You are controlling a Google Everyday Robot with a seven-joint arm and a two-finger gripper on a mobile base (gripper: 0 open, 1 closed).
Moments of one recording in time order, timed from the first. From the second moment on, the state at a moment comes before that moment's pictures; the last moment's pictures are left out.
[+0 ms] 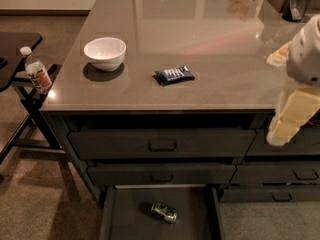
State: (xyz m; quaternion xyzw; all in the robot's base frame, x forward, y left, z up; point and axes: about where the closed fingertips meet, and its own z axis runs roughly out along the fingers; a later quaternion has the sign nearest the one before) arm 0.433 -0.217 0.950 -0.60 0.78 -0.02 0.16
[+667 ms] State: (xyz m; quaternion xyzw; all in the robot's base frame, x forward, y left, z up) arm 0.390 -0.209 0.816 -0.63 0.76 0.08 0.16
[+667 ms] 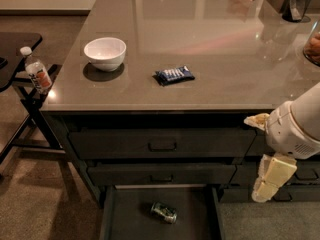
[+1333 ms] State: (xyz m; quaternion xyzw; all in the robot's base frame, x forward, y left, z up) arm 0.388 -0.202 0.803 -0.63 0.76 0.10 0.16
